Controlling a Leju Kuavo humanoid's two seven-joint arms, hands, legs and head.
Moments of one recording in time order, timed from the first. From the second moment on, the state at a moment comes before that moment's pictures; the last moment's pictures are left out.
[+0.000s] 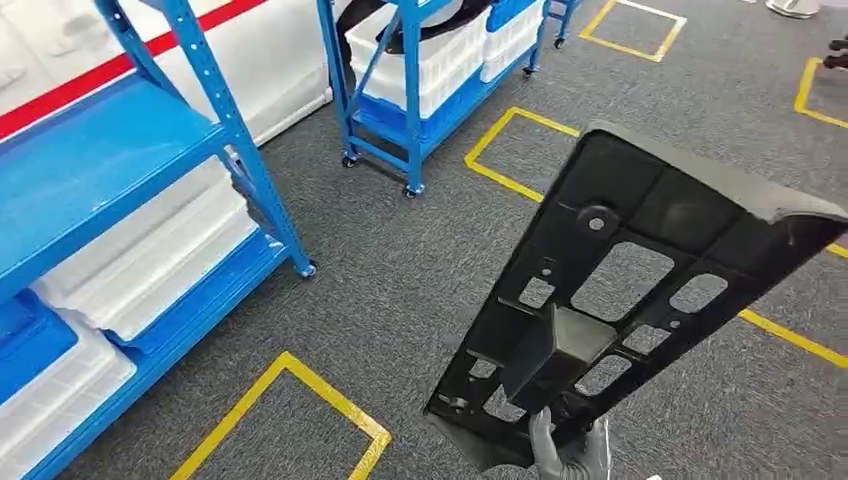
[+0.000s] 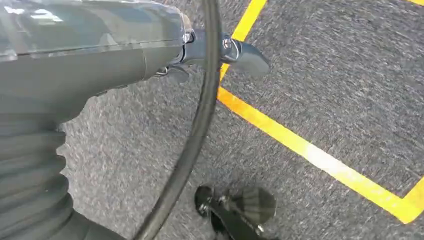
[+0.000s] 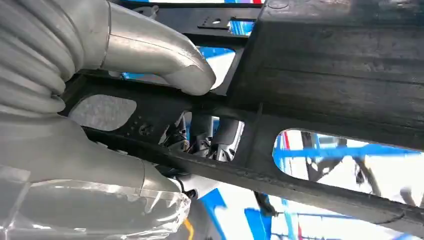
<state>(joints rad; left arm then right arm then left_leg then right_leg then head) -0.02 -0.08 0.80 -0.22 -0.84 0.18 -0.32 0.39 0.21 0.13 -1.78 0.01 -0.04 -0.65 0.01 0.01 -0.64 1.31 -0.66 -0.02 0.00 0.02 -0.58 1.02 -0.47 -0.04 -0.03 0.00</state>
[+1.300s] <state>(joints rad) -0.04 -0.09 0.82 -0.22 -0.87 0.16 -0.33 0.38 0.23 0.11 -1.78 0.04 -0.03 -0.64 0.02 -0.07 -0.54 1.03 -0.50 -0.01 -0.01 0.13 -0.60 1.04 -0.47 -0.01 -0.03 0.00</state>
